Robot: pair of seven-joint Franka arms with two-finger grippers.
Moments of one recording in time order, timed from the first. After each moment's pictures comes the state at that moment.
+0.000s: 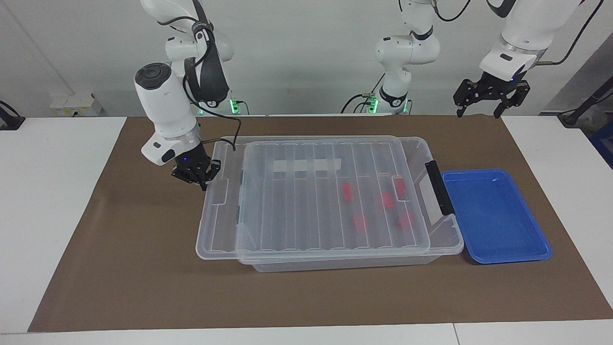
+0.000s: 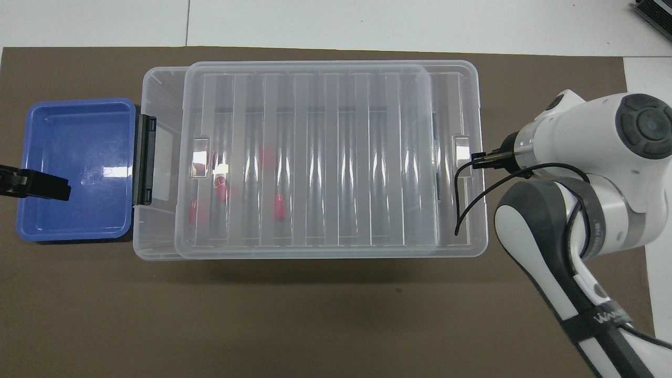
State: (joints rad) left arm -0.07 -0.10 -0.02 -1.61 0.05 1.51 0.10; right arm 0.10 0.08 0.07 -1.91 0.02 2.12 0.05
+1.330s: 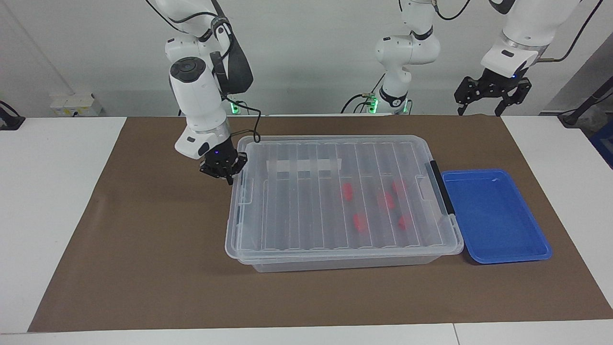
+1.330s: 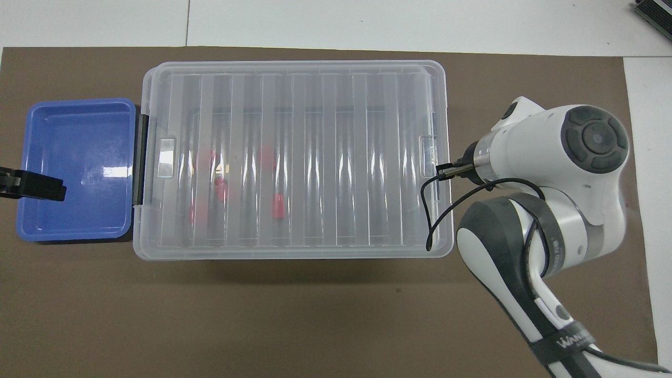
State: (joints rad) left arm -0.07 -0.10 0.00 -1.61 0.05 1.51 0.10; right arm 0.20 0.08 0.07 -1.91 0.02 2.12 0.05
